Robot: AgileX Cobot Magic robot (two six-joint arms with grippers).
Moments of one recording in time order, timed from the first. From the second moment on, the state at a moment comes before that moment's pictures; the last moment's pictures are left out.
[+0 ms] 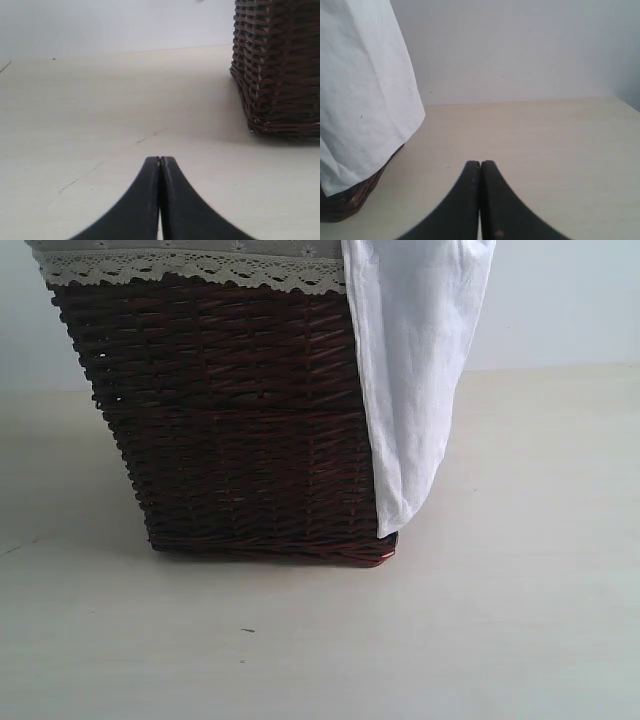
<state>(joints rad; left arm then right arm) 0.00 0.01 0.00 -0.01 0.36 0.07 0.03 0.00 0.00 0.05 0.21 0.00</state>
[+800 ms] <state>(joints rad) 0.00 0.01 0.00 -0.01 0.36 0.07 0.03 0.01 -0.19 0.11 -0.11 0.32</state>
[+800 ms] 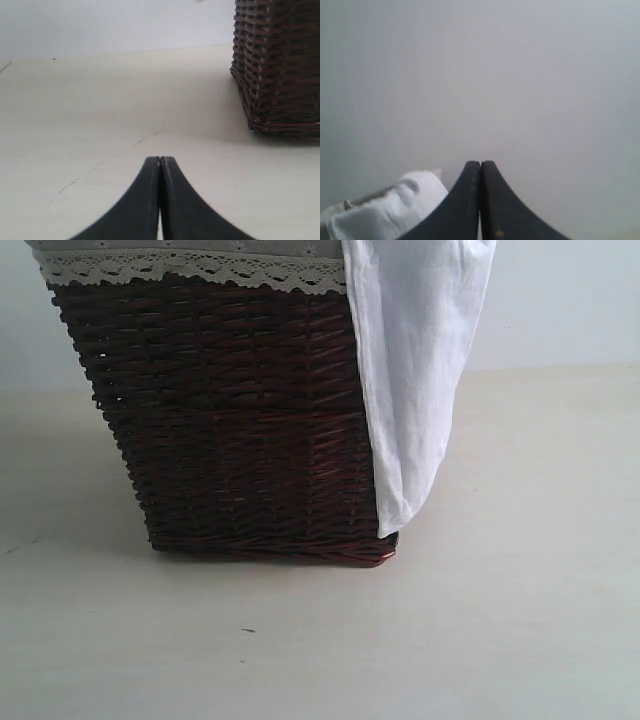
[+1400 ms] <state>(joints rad) 0.00 0.01 0.00 -0.01 0.36 0.07 0.03 1.30 -1.20 0.96 0.74 -0.91</state>
